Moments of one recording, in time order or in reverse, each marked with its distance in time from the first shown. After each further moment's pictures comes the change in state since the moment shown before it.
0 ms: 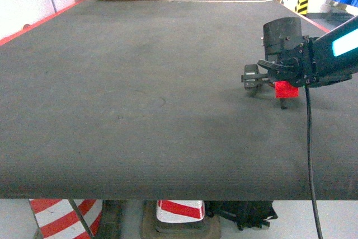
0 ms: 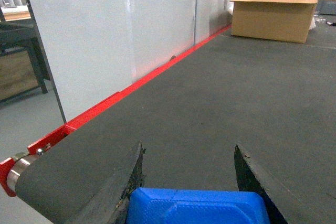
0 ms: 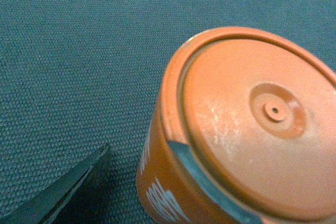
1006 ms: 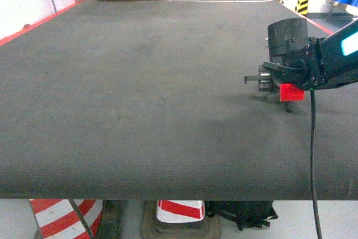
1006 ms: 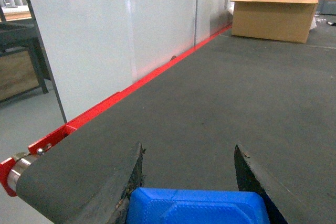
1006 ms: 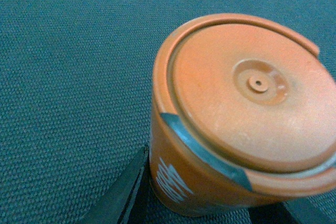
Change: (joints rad) left arm 0.000 0.000 0.000 0.000 0.000 0.000; right arm -0.004 -0.053 -0.102 0.047 0.004 0.017
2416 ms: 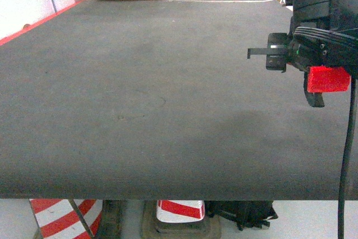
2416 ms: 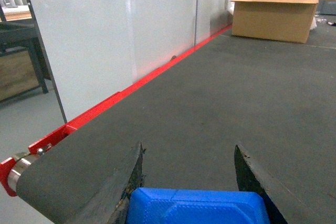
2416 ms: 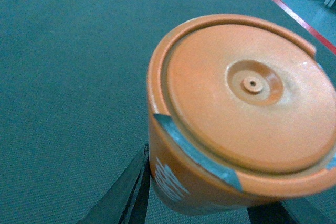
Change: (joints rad) left arm 0.000 0.000 0.000 0.000 0.000 0.000; right arm 0.104 -0.500 -0.618 0.256 0.043 0.042
